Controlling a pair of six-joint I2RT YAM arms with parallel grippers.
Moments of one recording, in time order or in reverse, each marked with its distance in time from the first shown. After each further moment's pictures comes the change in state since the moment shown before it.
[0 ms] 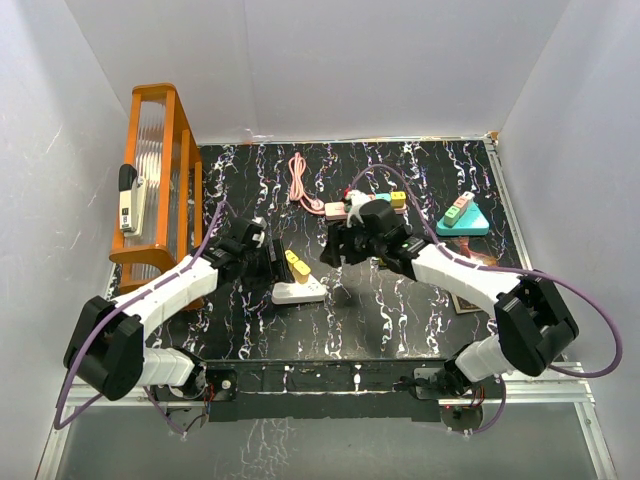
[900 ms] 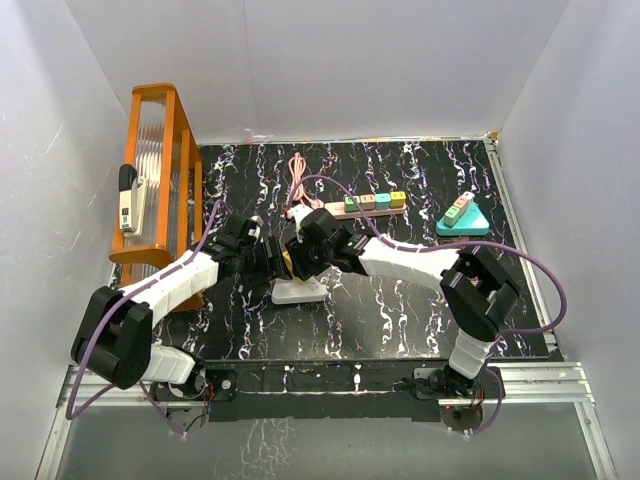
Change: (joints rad) left arm 0.074 0.062 -0.003 0.045 0.071 0.007; right arm 0.274 0.309 0.299 -0.138 0.156 -0.140
